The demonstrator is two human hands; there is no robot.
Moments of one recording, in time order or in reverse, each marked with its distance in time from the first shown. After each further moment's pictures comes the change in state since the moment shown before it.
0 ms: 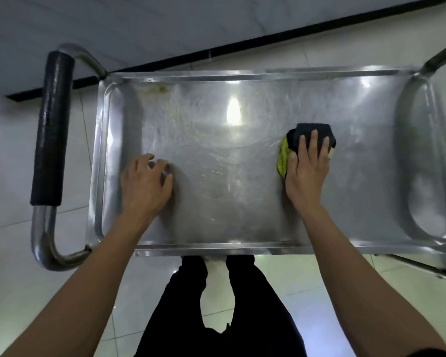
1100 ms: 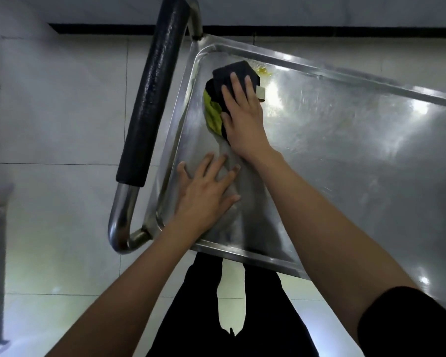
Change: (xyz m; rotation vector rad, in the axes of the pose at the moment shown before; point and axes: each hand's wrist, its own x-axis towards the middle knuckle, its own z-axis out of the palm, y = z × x) left_hand -0.011 -0.073 0.005 0.016 -0.203 0.157; right_hand 0.038 -0.324 0.124 0.004 -0.306 -0.693
